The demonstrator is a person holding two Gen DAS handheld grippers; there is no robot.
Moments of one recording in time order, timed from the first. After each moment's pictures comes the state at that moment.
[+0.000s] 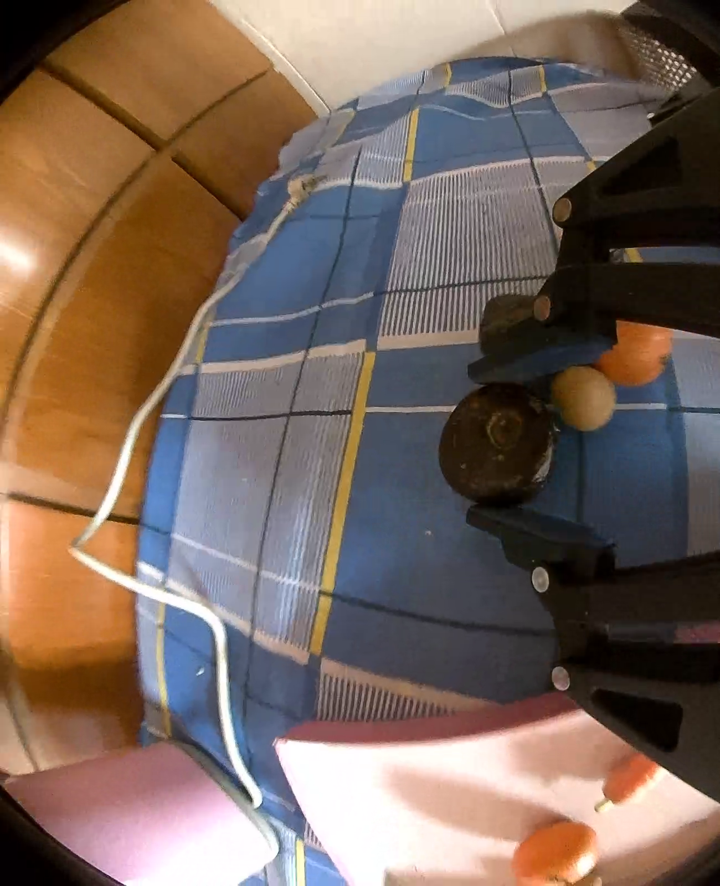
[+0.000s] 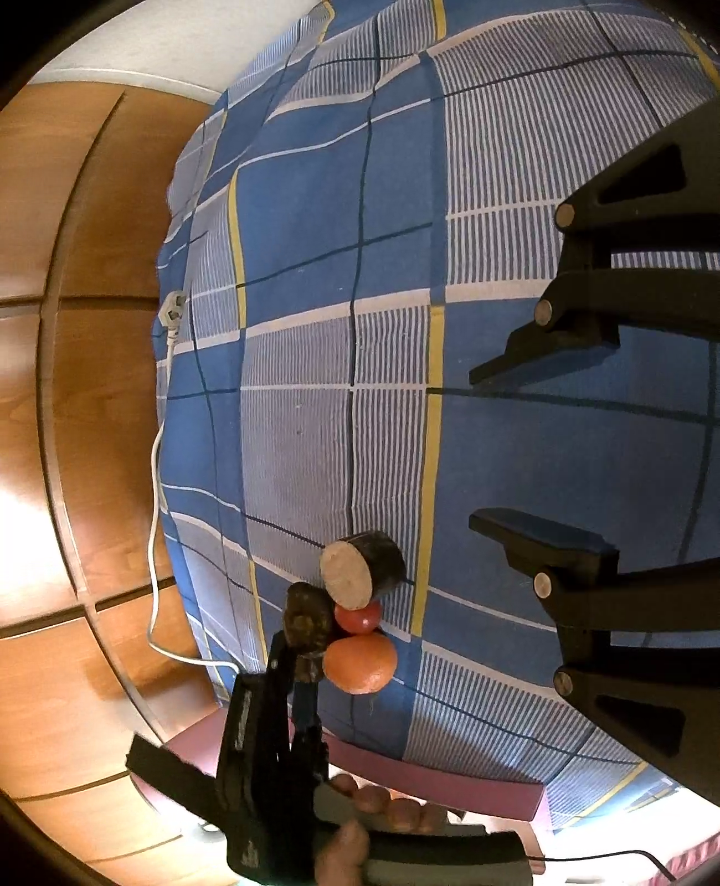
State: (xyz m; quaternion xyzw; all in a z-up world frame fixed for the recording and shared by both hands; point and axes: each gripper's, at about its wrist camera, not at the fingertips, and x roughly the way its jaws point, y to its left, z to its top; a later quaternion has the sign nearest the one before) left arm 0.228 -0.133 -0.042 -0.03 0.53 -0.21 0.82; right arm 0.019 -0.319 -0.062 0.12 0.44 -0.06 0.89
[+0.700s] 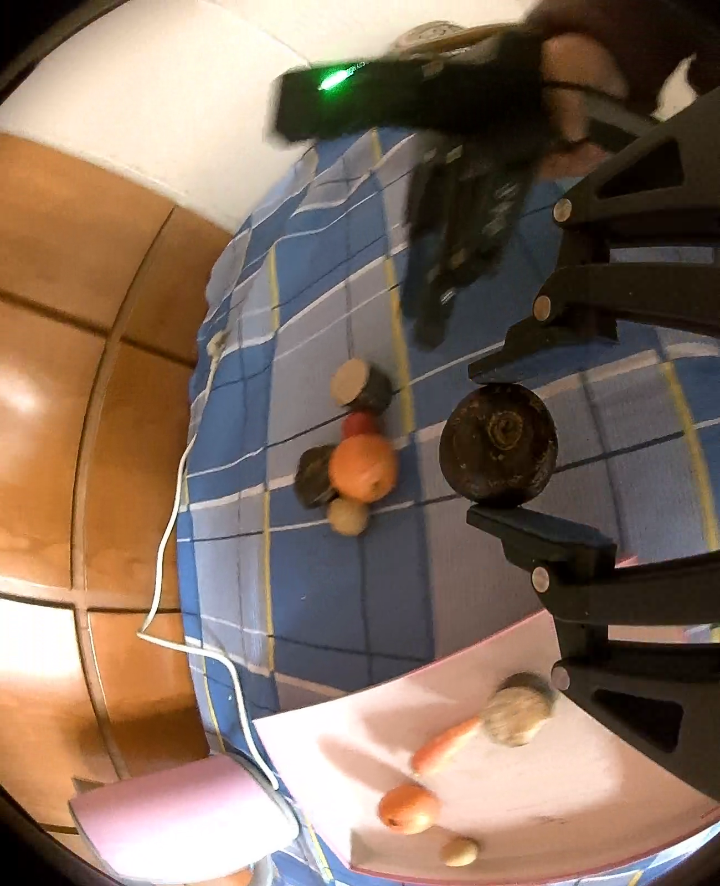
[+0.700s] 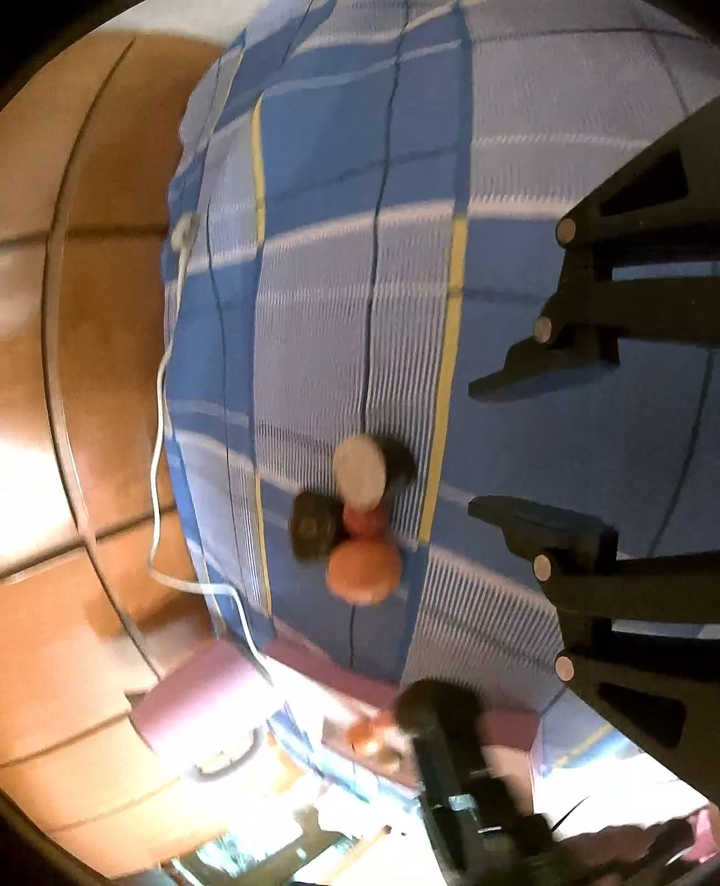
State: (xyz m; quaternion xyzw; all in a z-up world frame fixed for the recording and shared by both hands) left arm 0.064 -0.109 -0.017 0.04 0.45 -0.32 0.83; right arm 0.029 -0.300 -0.051 0.13 0.43 0.04 0.89
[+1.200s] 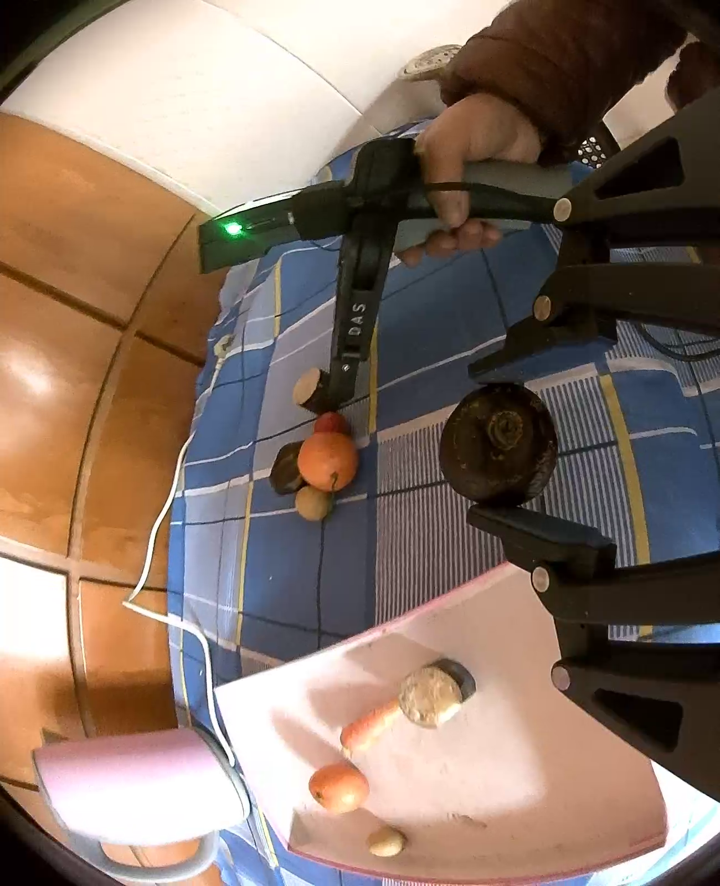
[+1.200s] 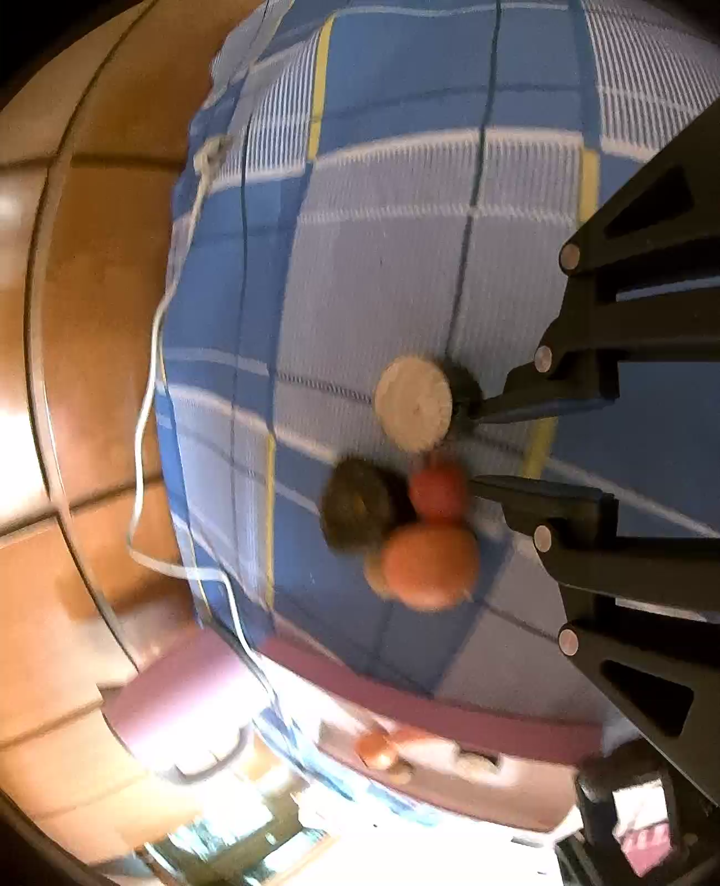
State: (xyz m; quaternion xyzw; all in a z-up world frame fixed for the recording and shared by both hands) left arm 0.035 -0.078 -0.017 0.00 0.45 -0.32 0.83; right arm 0.091 -0.293 -0.063 0.11 0.45 0.05 0.89
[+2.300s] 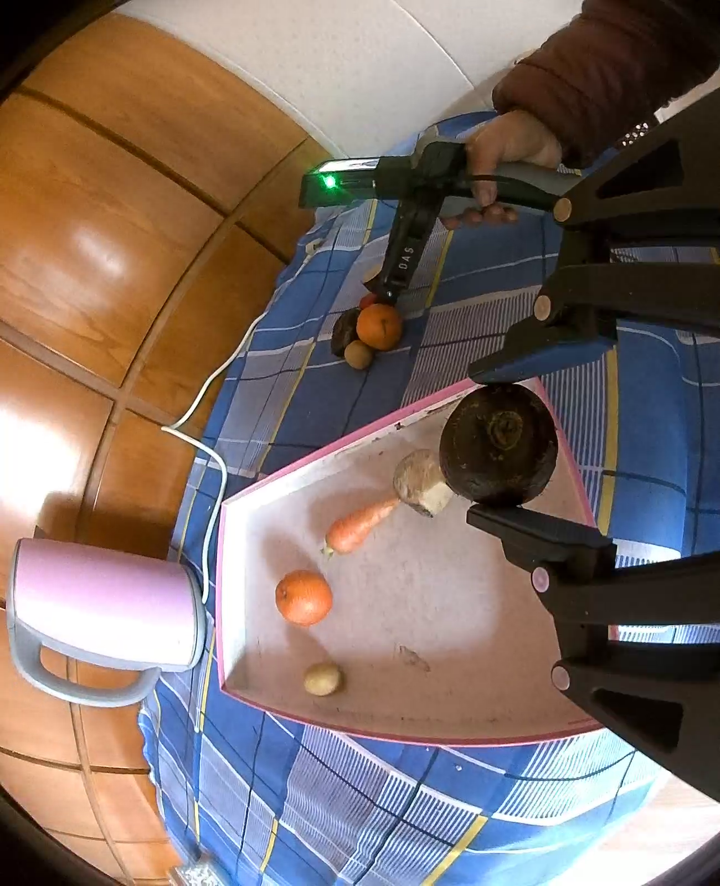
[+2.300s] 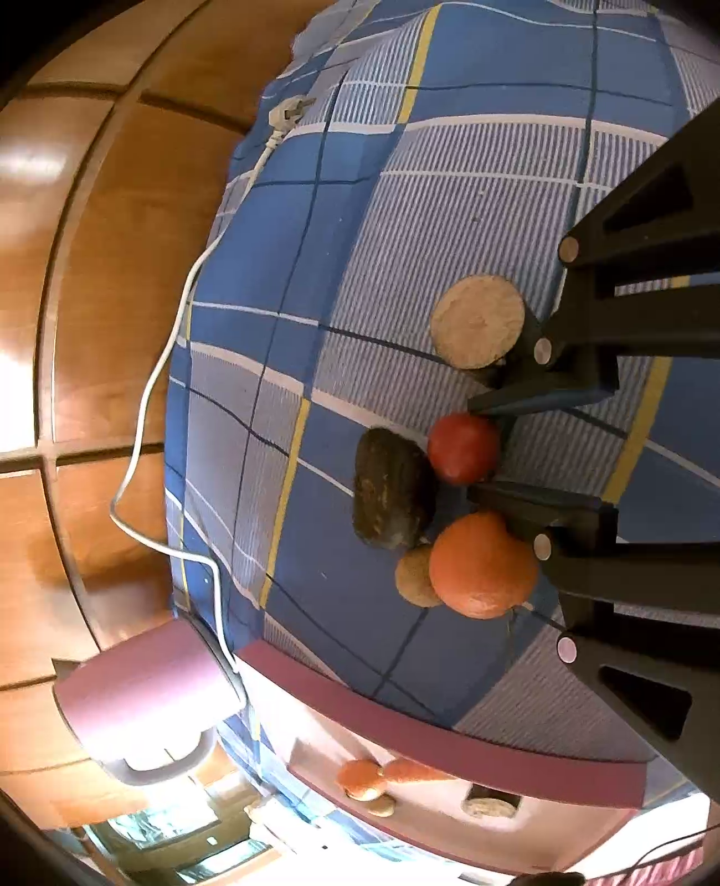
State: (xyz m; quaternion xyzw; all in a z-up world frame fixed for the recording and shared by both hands) left arm 0.042 0.028 -0.003 -0.11 0.44 -0.21 0.86; right arm 0.129 -0.262 -0.064 0.04 0.45 0.06 0.89
